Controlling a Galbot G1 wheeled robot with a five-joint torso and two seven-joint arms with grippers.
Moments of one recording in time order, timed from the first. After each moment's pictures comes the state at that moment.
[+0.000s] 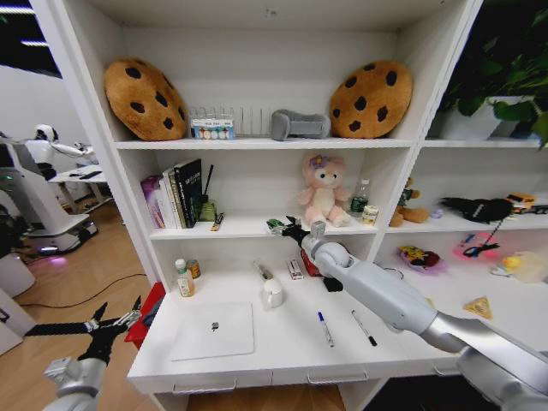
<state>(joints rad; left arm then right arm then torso) 1.73 -1.06 -0.88 -1.94 -0.67 -0.15 -0.06 -0.23 0.88 -0.43 1.61 1.05 -0.07 0.13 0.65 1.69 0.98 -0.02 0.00</state>
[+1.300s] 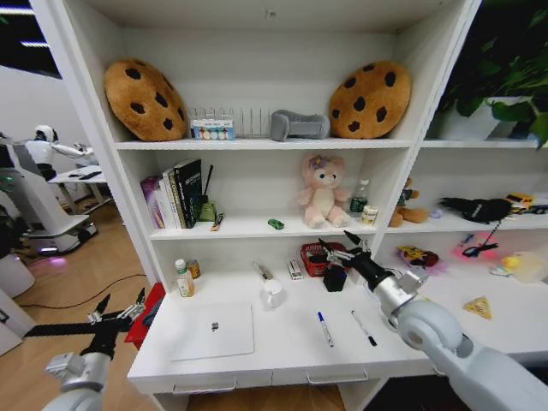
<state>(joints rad) 1.73 -1.09 -0.89 -2.03 -0.66 -0.13 -0.09 -1.38 0.71 0.53 2.16 0.83 0.02 0.07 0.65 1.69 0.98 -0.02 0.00</state>
